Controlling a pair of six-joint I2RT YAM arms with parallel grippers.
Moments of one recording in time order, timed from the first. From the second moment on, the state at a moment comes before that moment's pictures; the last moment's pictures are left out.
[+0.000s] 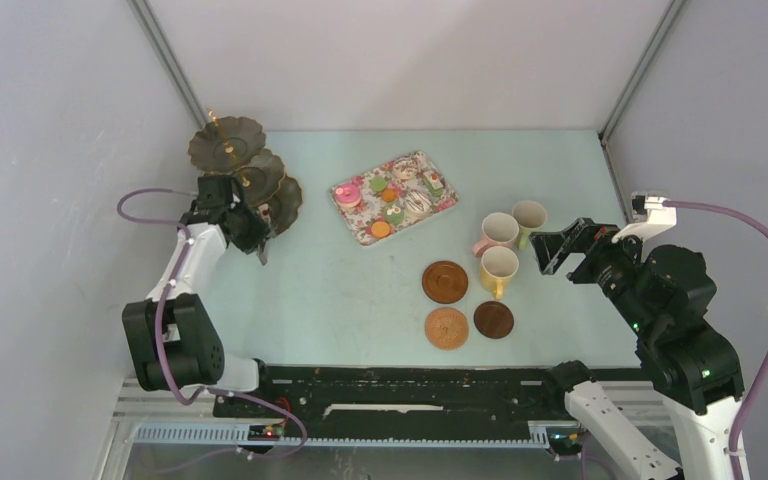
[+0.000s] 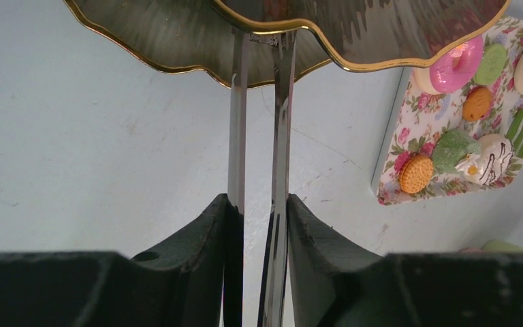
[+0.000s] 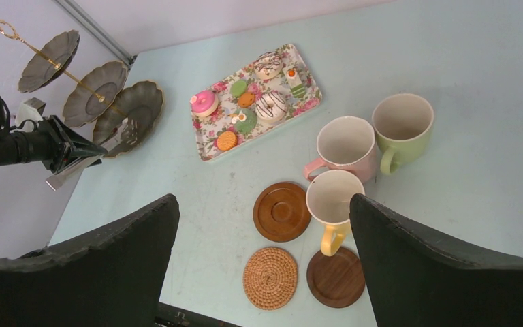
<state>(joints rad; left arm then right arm) 0.15 1.40 1.03 -0.59 0.12 -0.62 0.33 0.60 1.22 -0.83 0.03 0.42</state>
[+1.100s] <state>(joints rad) 0.12 1.18 0.96 -0.69 0.14 -0.61 0.33 0.60 1.22 -0.81 0.02 0.42</state>
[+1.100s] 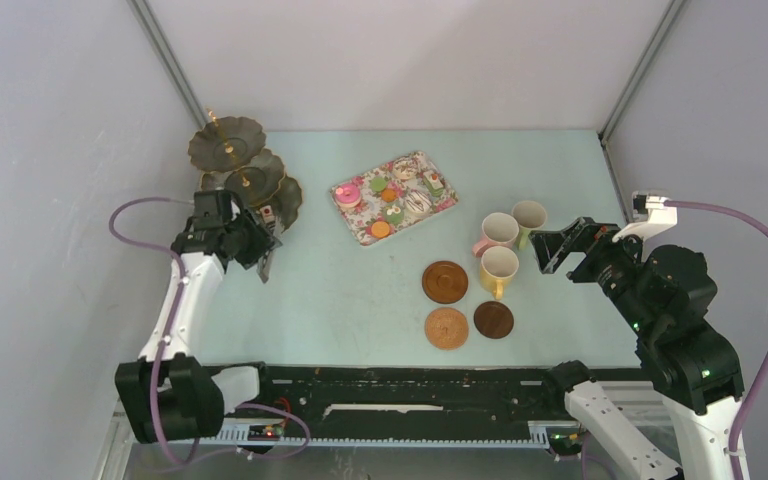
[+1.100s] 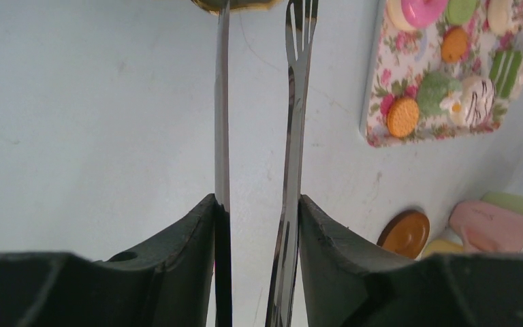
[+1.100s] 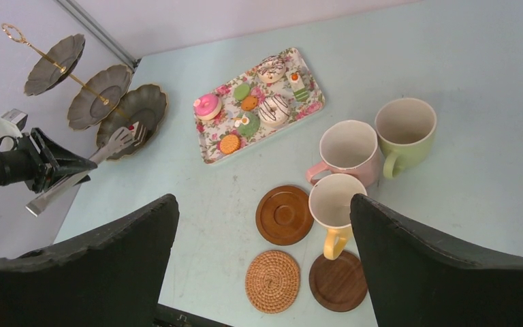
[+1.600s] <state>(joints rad) -0.31 1.09 0.97 -0.69 0.11 -0.72 0.33 0.60 1.22 -0.81 0.02 0.42</state>
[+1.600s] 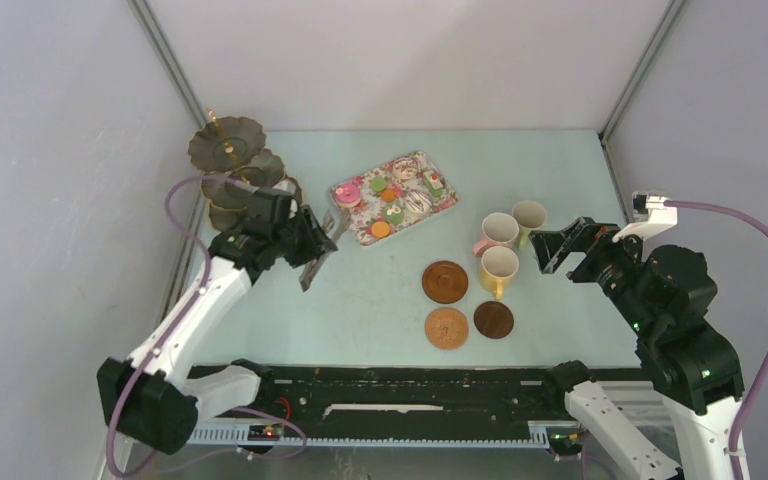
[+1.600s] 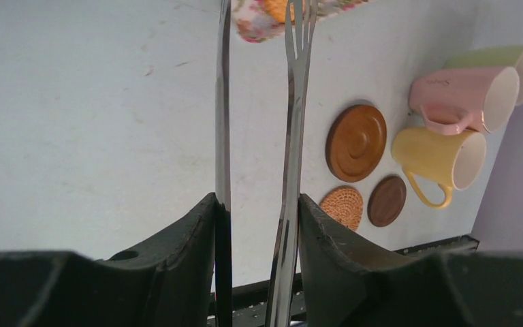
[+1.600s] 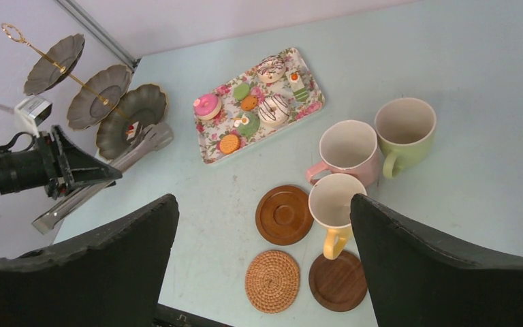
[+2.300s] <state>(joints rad) -0.55 1.72 1.56 -0.69 0.06 -0.55 0.32 0.57 1.22 -0.86 0.08 0.41</state>
